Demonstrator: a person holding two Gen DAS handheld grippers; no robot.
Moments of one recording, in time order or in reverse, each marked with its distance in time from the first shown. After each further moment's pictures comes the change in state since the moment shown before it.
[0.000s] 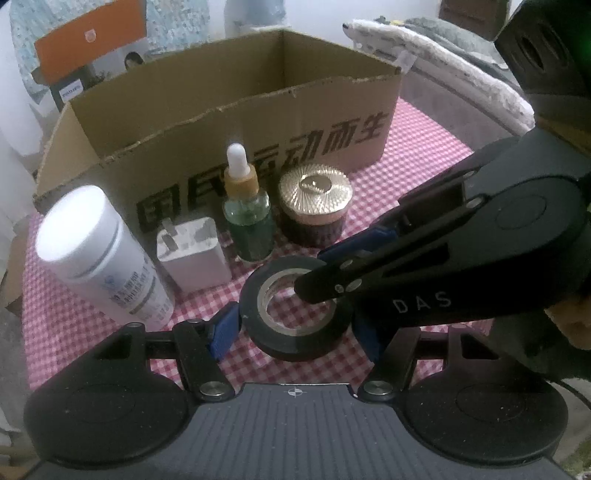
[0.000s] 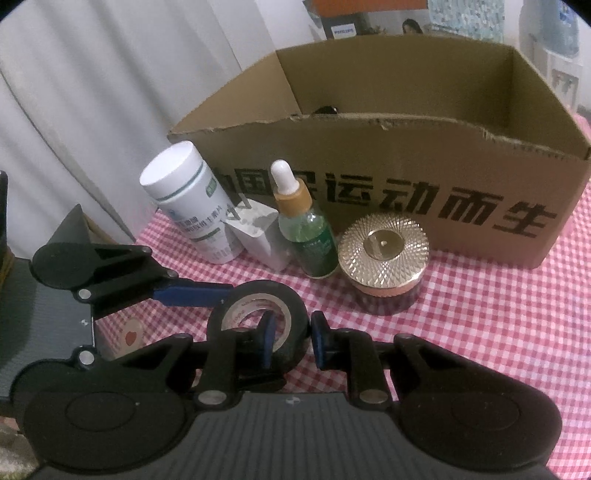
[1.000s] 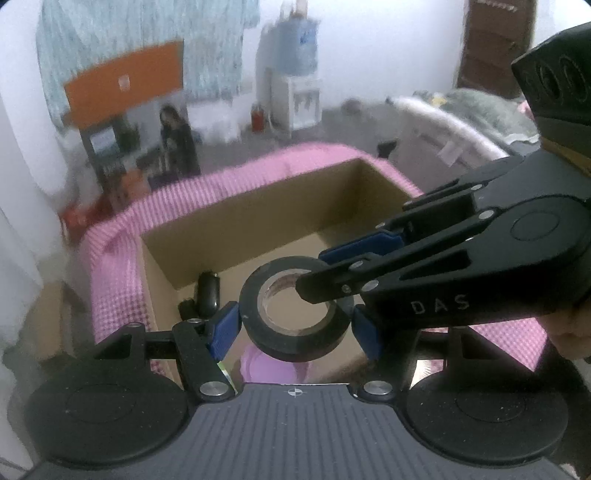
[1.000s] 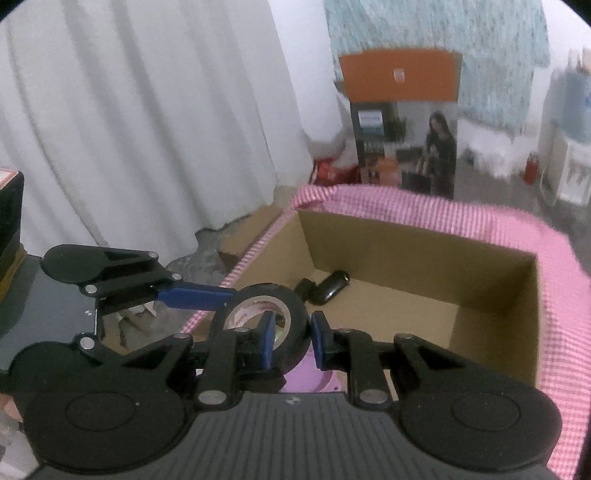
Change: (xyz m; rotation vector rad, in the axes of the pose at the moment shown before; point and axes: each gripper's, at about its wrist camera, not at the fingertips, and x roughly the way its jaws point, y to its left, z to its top) left arm -0.026 0.088 0.131 -0.053 -0.090 0.028; right arm -0.030 0.005 0.160 -0.112 -0.145 0.024
